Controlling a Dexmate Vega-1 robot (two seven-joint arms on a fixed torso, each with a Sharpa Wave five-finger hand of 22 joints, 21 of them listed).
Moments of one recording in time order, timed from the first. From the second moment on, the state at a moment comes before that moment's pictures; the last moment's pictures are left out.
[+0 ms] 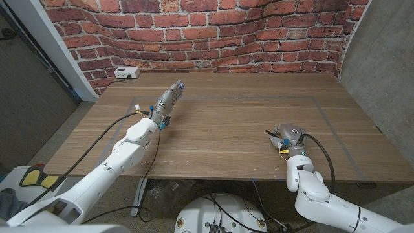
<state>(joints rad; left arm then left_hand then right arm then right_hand) 0.88 0.57 0.40 -1.43 -0.57 -0.26 -0.01 0.30 -0.01 0.34 0.03 0.18 0.13 0.04 0.21 0.19 0.14 -0.01 0.21 0.19 0.01 0.01 0.19 0.18 -0.04 0.02 0.21 0.18 -1.13 -0.86 -0.77 -2.11 -0.66 -1.05 -0.35 0.80 -0.03 0.47 -0.16 0.20 0.84 -0.18 0.33 0.21 0.57 -0.12 0.27 0.19 0.50 -0.05 0.20 0.18 0.54 -0.04 0.26 0.19</state>
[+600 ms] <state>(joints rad) 0.88 0.57 0.41 -1.43 -0.56 -0.26 0.00 0.31 -0.02 0.34 0.02 0.18 0.13 0.04 0.21 0.19 0.14 -0.01 0.21 0.19 0.01 0.01 0.19 0.18 -0.04 0.02 0.21 0.18 -1.13 -0.85 -0.76 -2.05 -0.63 -1.02 -0.40 0.82 -0.02 0.47 -0.16 0.20 0.90 -0.21 0.35 0.21 0.61 -0.16 0.28 0.19 0.55 -0.05 0.20 0.18 0.57 -0.05 0.27 0.19</state>
